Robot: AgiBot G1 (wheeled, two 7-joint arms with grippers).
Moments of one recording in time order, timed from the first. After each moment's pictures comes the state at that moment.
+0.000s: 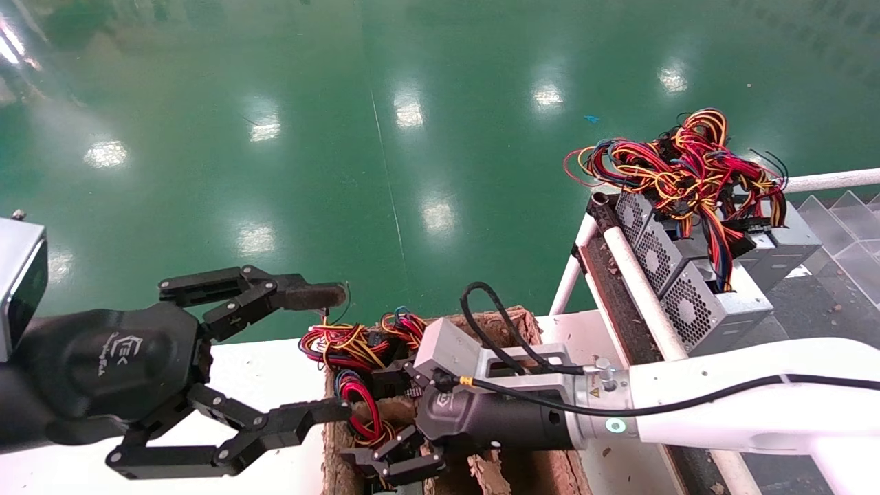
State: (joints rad) left arm -1.10 0.58 0.37 -1.26 0.66 1.46 -0.14; right arm 1.21 -1.11 -0.63 1.05 -1.28 -1.21 0.28
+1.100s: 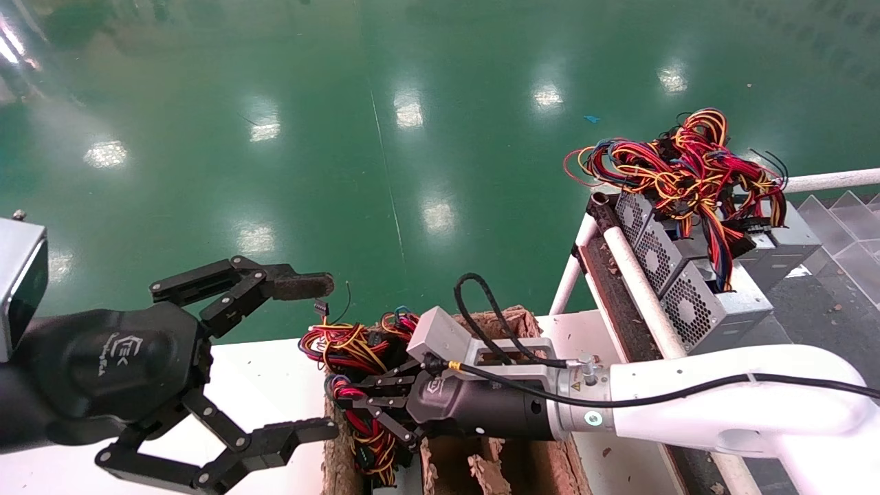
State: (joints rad) left arm -1.10 0.58 0.37 -1.26 0.66 1.46 -0.14; right arm 1.21 -1.16 -0.61 0.96 -1.25 -1.18 0.24
